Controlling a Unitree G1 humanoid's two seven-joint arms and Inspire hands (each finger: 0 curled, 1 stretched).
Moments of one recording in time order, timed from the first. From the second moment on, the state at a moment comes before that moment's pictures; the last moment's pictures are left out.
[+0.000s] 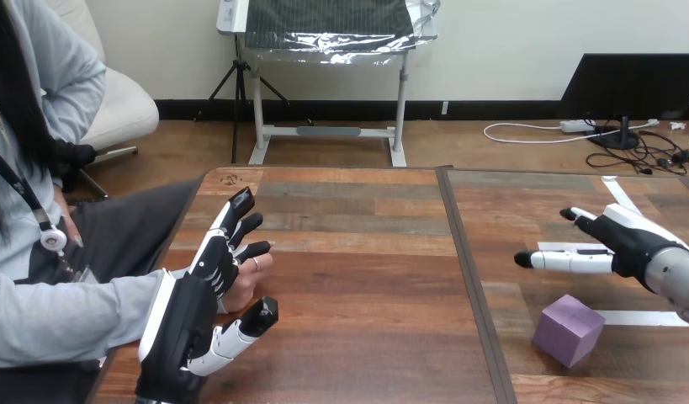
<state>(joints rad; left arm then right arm) -0.16 0.13 0.10 1.06 -0.12 -1.33 -0.36 -0.79 -0.59 0.25 1.38 -0.50 -0.28 0.19</state>
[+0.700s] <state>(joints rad) -0.16 0.13 0.10 1.06 -0.12 -1.33 -0.36 -0.79 -0.60 0.25 1.38 -0.49 -0.31 0.23</state>
